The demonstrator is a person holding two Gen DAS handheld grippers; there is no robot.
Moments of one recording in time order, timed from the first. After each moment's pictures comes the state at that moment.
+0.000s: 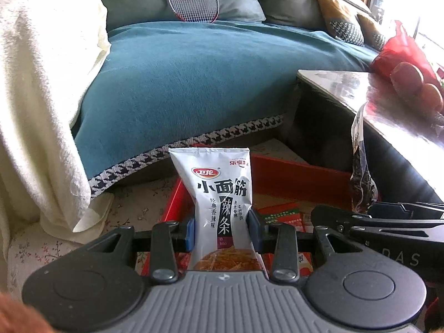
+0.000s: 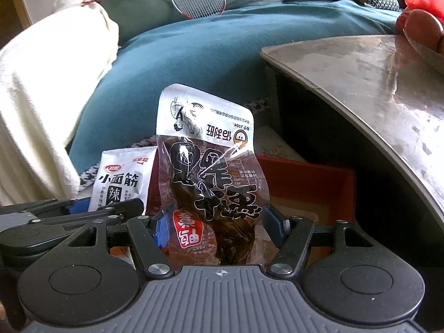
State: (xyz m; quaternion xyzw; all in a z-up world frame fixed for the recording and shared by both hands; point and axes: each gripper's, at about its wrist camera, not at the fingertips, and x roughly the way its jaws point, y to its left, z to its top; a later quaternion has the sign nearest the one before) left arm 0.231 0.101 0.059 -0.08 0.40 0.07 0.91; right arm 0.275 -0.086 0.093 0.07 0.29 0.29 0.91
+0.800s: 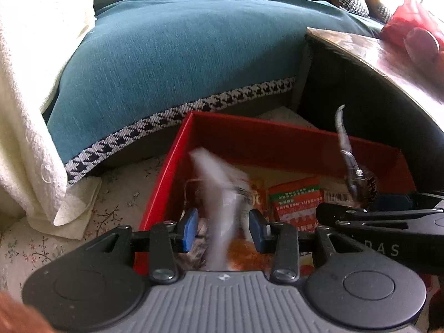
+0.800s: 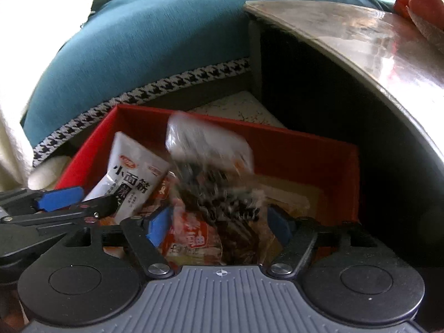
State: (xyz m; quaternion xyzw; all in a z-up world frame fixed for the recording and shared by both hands) left arm 0.249 0.095 0.019 -0.06 0.45 0.08 0.89; right arm 0.307 -0.059 0.064 0.03 0.34 0.24 0.91
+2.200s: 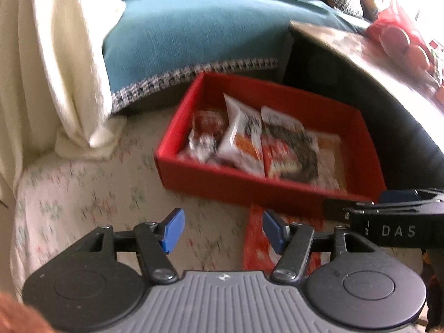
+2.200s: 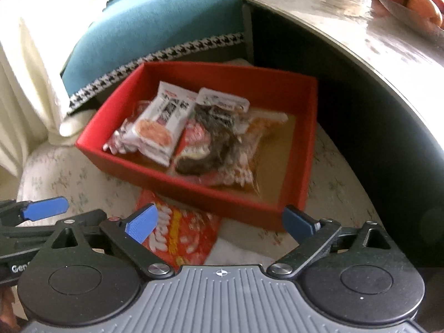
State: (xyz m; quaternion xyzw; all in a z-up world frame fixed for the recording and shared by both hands) left arm 0.134 0.082 0.044 -0.09 0.47 0.07 0.88; right arm 0.197 -0.098 0.055 0.03 0.37 0.24 0.90
